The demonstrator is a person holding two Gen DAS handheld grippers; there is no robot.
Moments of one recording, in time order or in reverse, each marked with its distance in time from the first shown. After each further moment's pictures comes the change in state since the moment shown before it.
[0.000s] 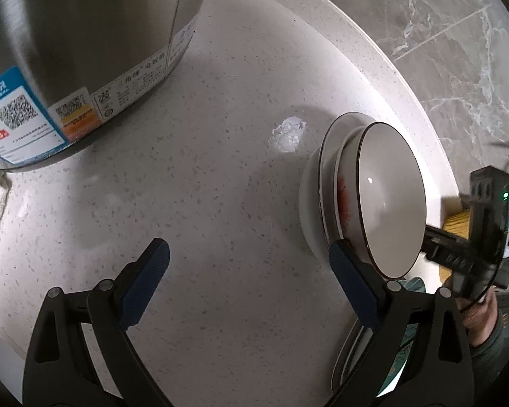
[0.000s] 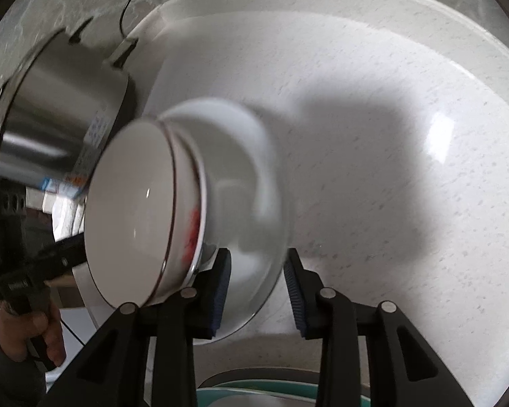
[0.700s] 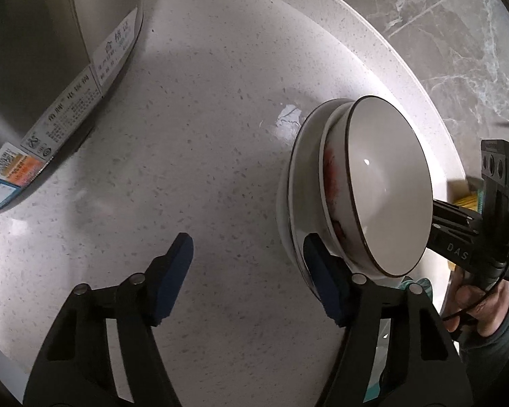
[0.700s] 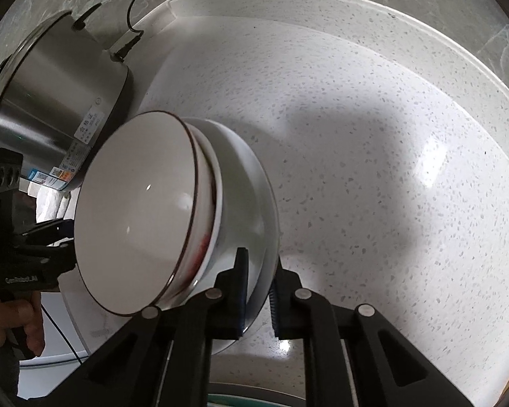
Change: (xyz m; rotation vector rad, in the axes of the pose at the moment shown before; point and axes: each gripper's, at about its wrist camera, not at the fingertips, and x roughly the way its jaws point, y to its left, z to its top) left arm 0.024 -0.030 0.031 0.075 0.057 0.018; right arm 0.007 0.005 0.019 -0.124 0.007 -0.072
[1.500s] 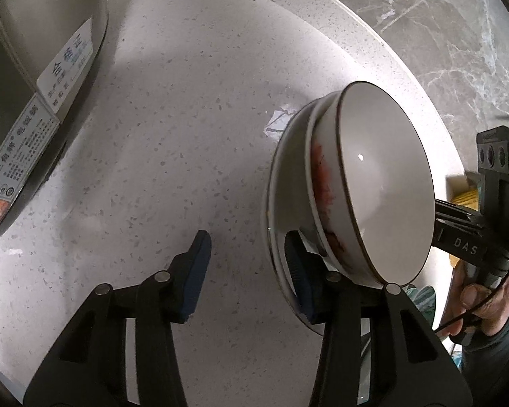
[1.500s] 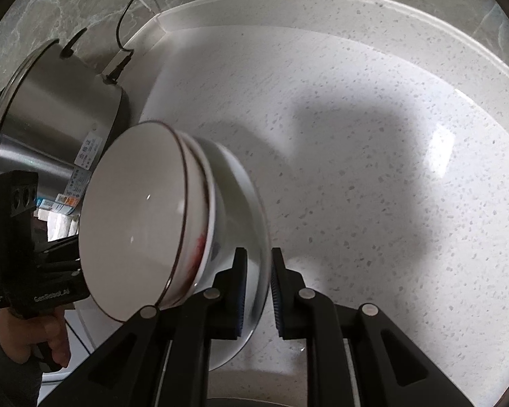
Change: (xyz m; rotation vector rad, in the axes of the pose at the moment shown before) left arm 0.015 -0.010 0.007 0.064 -0.010 -0.017; right arm 0.001 -0.018 0.010 0.072 -0.015 0.073
